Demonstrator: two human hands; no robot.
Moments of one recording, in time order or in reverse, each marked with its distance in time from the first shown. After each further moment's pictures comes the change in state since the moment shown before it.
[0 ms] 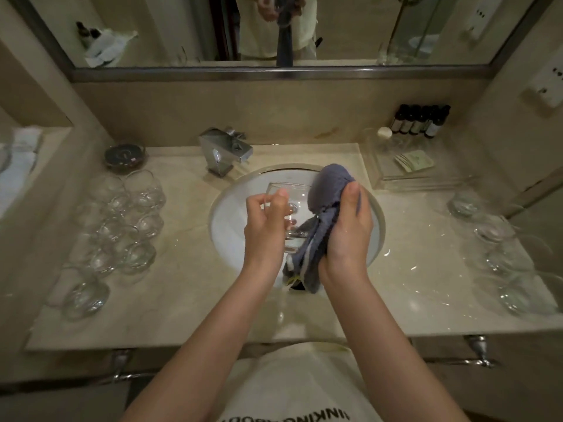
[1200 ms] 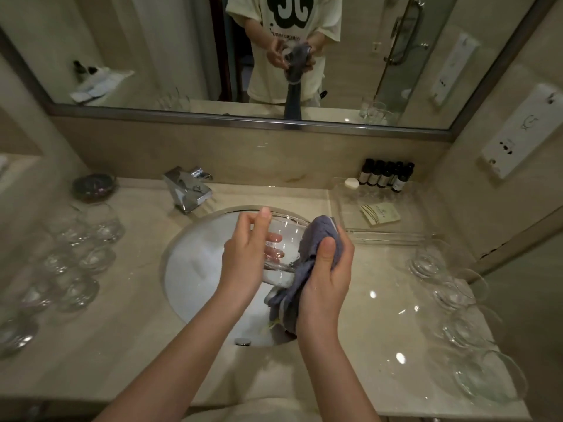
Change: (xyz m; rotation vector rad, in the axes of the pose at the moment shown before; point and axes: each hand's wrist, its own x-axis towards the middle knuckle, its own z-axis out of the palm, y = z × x) left_hand 0.019 0.023 0.092 0.131 0.019 0.110; right_hand 0.063 -0.023 -0.062 -0.140 -0.004 -0.198
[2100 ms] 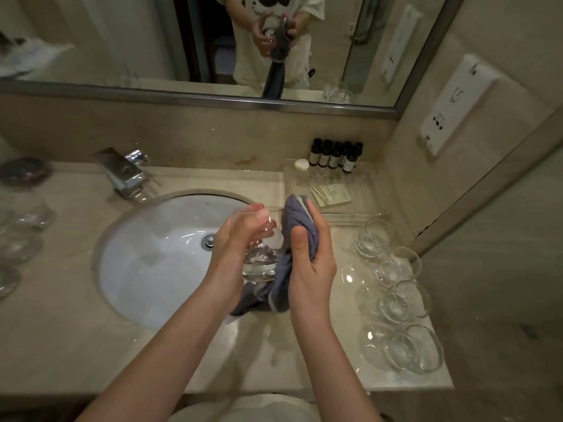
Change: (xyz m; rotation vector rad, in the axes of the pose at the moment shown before) left_hand -0.033 -0.010 0.104 -0.401 -0.144 -0.183; right_hand 0.055 -0.008 -0.102 -0.067 -0.212 -0.162
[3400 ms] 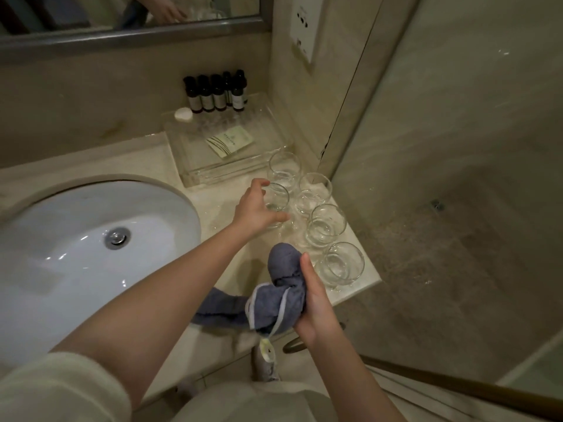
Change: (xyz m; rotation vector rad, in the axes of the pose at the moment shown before) left_hand 0.098 -0.160 0.126 0.987 -0.474 0.072; right_hand -0.063 0.080 -0.147 0.616 0.378 0.941
